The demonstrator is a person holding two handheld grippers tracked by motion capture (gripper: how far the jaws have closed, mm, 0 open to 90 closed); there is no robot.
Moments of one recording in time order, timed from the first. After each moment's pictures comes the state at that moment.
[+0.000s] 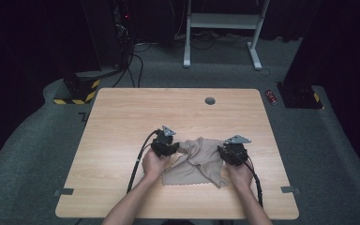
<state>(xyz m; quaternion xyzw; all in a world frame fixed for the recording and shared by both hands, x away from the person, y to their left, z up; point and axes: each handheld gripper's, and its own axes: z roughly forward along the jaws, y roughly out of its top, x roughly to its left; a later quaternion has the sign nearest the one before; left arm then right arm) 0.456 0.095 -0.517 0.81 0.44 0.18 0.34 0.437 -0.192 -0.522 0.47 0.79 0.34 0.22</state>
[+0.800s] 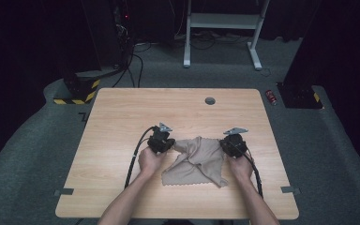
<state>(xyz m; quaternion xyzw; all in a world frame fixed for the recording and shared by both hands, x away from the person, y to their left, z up) 0.466 0.114 -0.506 0.81 0.44 0.15 0.36 0.466 -0.189 -0.513 0.47 0.81 0.30 0.20</state>
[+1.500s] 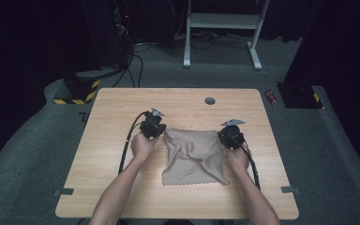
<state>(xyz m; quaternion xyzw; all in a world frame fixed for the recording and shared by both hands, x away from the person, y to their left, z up) 0.510 0.137 -0.480 0.81 0.45 0.18 0.32 0.490 -0.177 -0.497 0.47 0.80 0.31 0.22</state>
